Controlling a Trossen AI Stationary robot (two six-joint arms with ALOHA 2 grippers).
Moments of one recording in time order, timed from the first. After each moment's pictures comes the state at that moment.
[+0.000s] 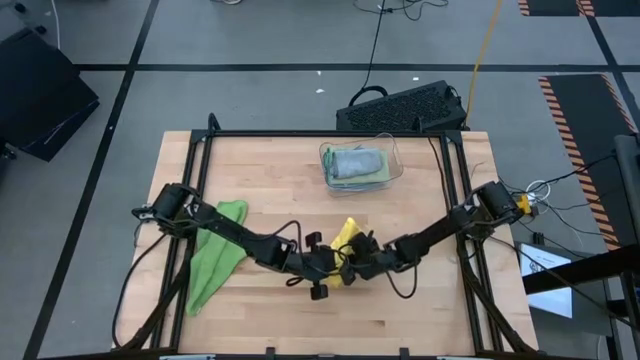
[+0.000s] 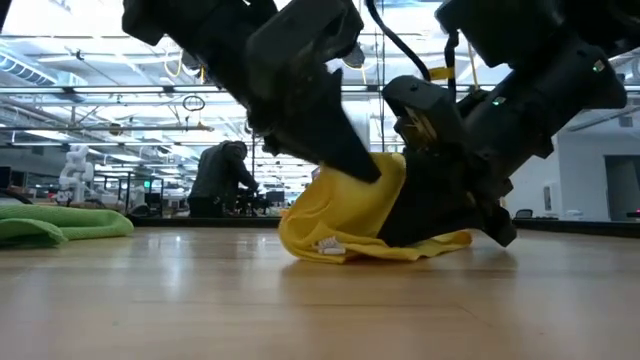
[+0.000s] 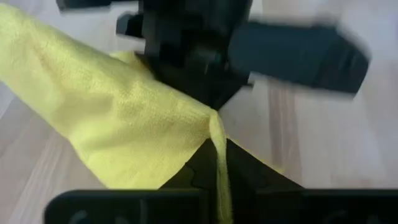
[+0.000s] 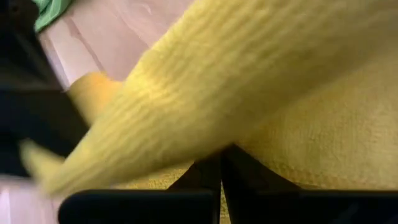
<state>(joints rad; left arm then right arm) -0.35 1.94 1.16 0.04 -0.28 -0.34 0.39 1.86 0.76 0.23 0.39 1.16</state>
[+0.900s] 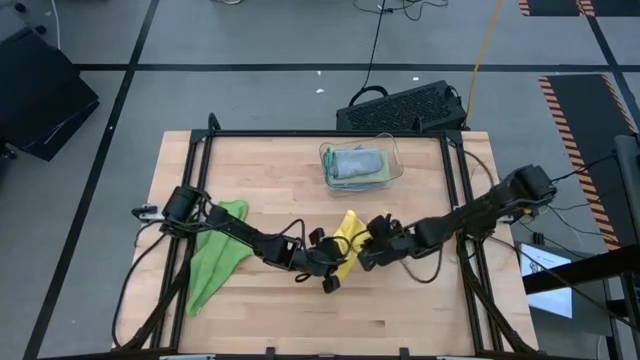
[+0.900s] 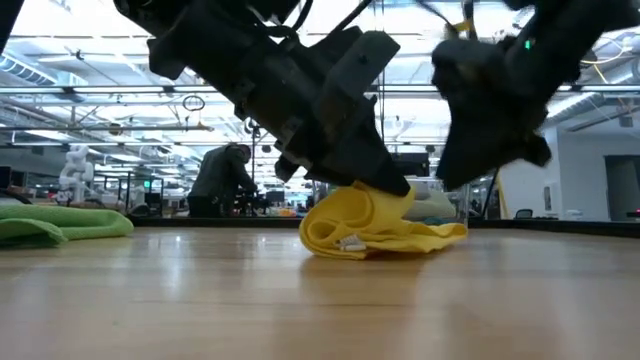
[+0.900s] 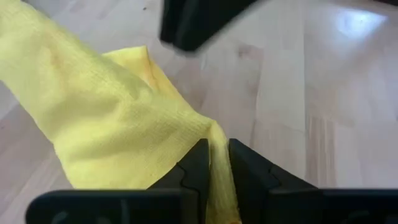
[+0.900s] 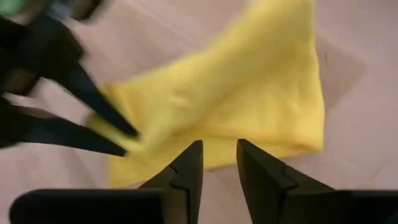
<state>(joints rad) -0.31 2.03 1.16 0.20 -0.36 -0.47 0.36 1.50 0.76 -0.27 0.39 1.14</state>
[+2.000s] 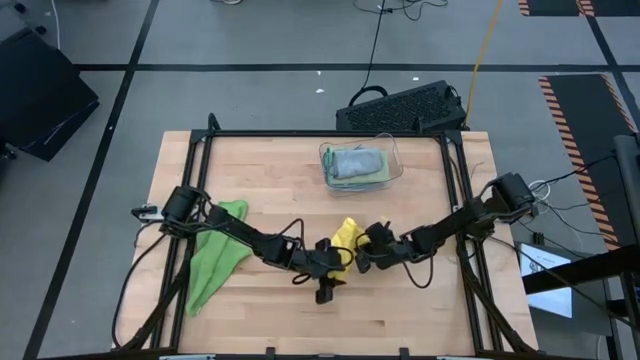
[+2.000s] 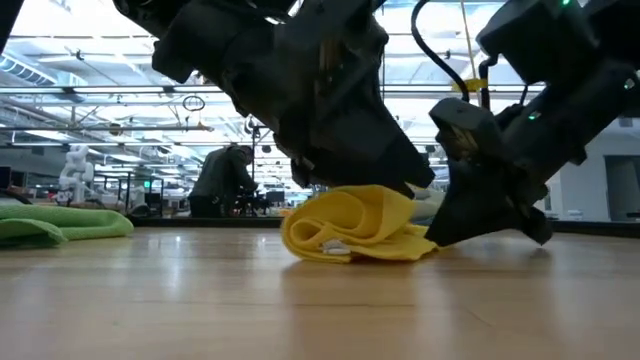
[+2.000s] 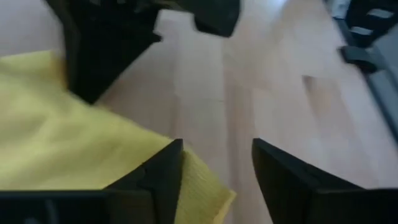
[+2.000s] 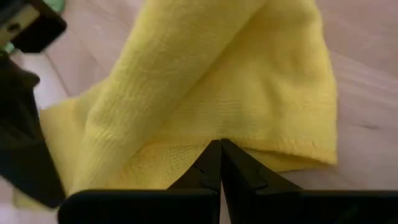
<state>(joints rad) -0.32 2.03 1.16 0.24 -0.08 -0.38 0.37 1.71 0.55 0.26 0.40 1.22</state>
